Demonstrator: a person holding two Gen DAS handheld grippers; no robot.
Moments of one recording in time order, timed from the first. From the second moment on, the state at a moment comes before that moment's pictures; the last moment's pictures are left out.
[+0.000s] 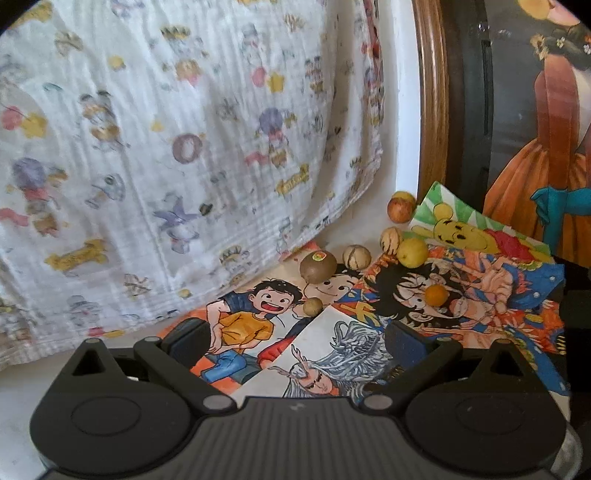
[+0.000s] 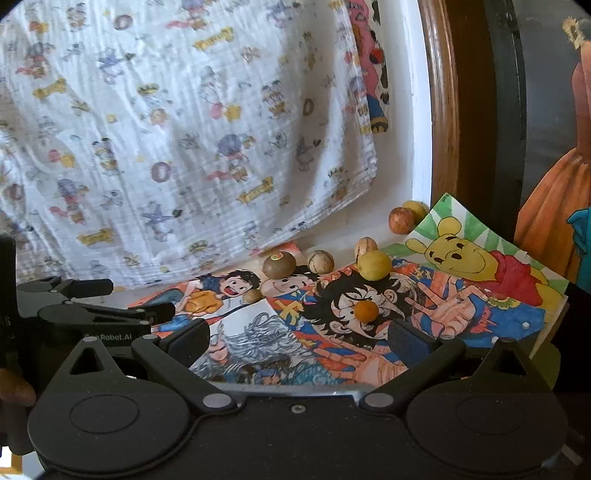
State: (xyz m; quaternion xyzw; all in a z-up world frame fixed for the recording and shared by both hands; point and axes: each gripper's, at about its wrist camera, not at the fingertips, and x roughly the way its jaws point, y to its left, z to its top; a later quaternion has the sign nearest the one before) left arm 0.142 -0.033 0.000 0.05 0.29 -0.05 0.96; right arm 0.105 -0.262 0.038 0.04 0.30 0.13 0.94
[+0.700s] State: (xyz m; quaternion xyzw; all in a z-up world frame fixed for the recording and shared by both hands) left arm 0.288 -0.051 -0.069 0.06 0.34 -0.07 0.94; right arm 0.259 -0.262 -0.034 0.04 0.37 0.13 0.92
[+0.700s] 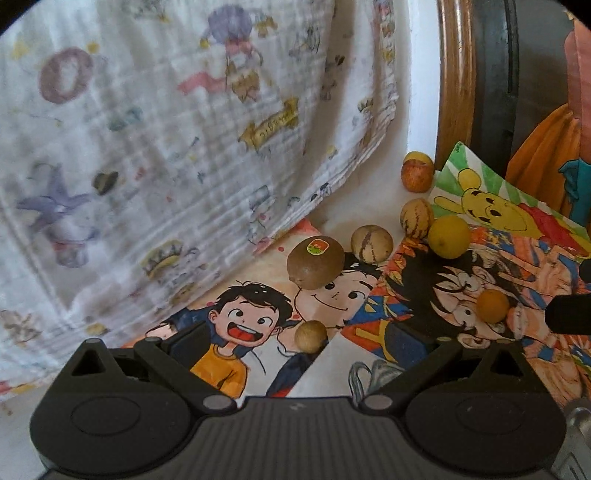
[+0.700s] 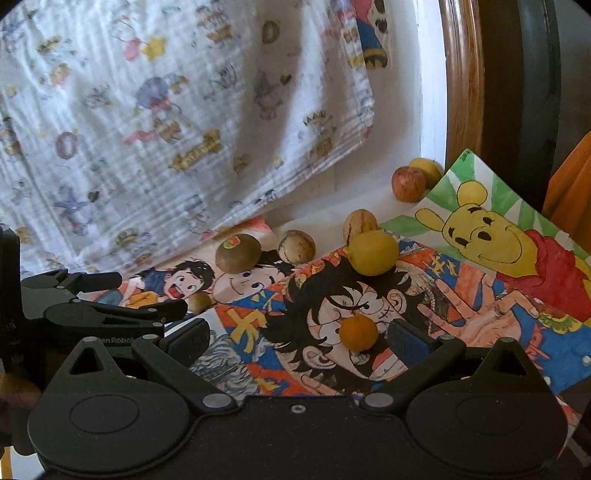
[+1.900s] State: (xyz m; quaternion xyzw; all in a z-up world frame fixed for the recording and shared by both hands) left arm 0.334 -0.056 -0.122 0.08 0.37 -0.11 0.92; right arm 0.321 -0.277 -0.095 0.06 0.41 0.11 0.90
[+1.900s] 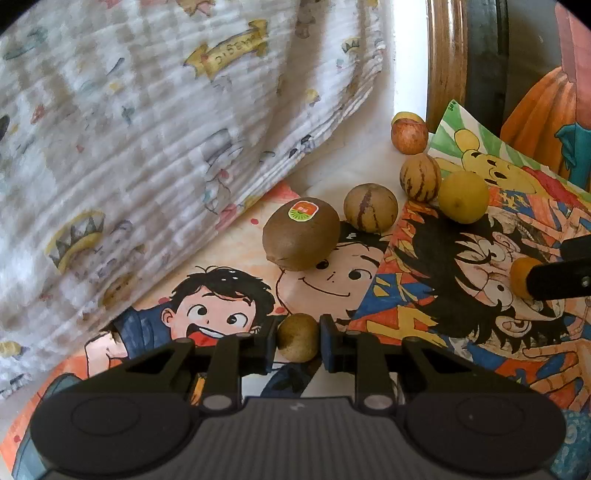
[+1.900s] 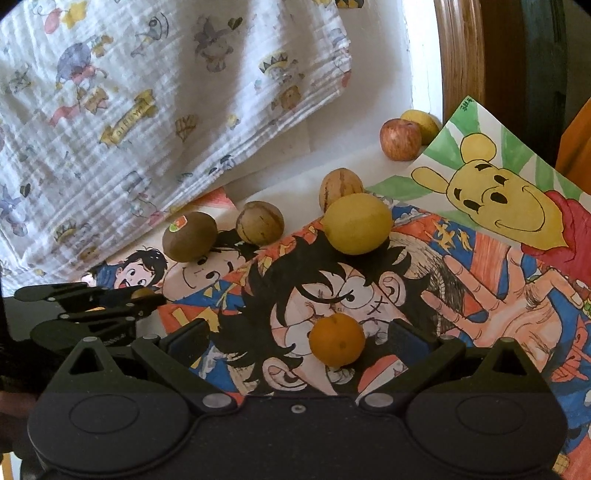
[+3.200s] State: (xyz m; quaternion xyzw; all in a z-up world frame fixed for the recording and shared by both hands) left arm 0.277 -0.059 -0.065 0.07 0.33 -0.11 0.94; right arm 0.276 -0.248 -0.045 0.02 0.39 0.16 0.91
